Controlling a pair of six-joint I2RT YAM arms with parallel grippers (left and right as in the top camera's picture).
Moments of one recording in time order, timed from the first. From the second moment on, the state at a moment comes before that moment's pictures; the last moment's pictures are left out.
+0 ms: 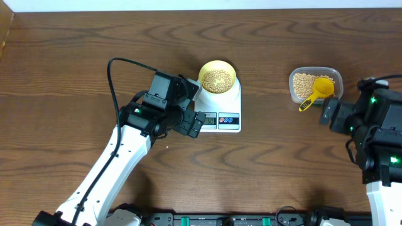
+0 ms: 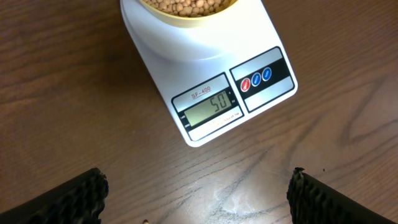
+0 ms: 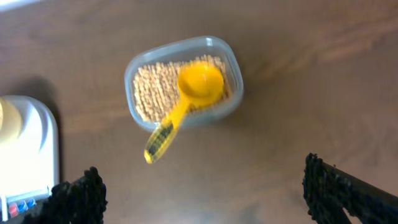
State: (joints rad) left arm -0.40 1.35 1.05 -0.78 0.20 0.06; right arm -0.13 0.95 0.95 -0.79 0.02 0.13
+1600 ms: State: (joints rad) left arm -0.40 1.35 1.05 -0.78 0.20 0.06; right arm -0.13 0.95 0.95 -0.89 0.27 0.12
